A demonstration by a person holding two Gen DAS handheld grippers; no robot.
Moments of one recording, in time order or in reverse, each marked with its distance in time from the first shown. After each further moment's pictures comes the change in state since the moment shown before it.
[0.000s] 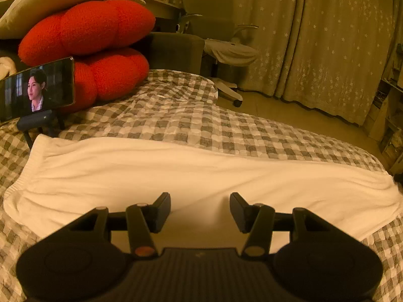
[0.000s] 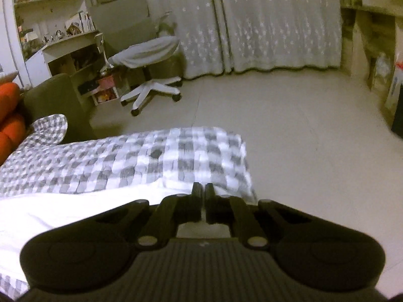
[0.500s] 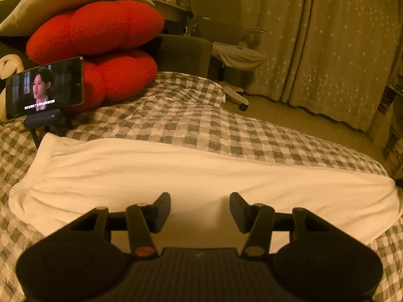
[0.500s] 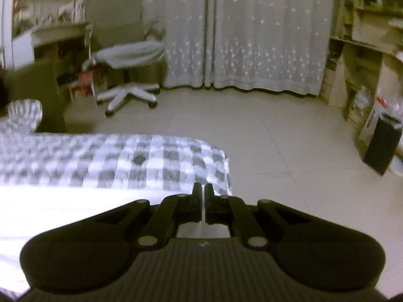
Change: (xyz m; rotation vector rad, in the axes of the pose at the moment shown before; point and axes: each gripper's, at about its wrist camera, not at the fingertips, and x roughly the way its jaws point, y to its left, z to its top) left arm -0.002 0.005 0.000 -0.017 -0.010 0.013; right arm 0.022 0.016 -0.013 -0.120 -0.025 -0.153
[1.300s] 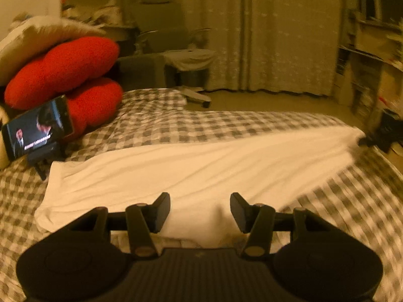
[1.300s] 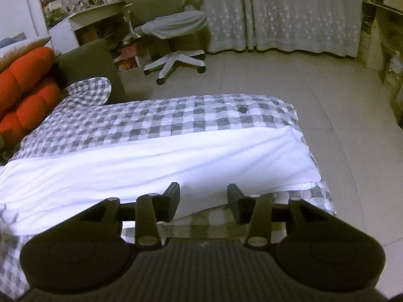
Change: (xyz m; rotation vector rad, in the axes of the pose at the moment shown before) left arm -0.079 -0.002 -0.029 0.304 -0.018 -0.106; right arm -0.082 0.070 -0.004 0.084 0.194 0.205
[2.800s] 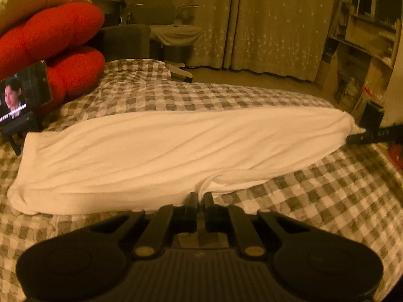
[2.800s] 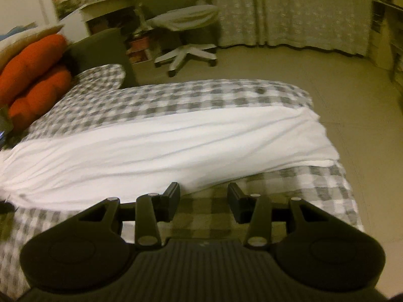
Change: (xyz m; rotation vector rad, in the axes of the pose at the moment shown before) left arm 0.027 0.019 -0.011 -0.090 0.101 -0.144; right arm 0.001 0.020 -0.028 -0.095 0.036 0.072
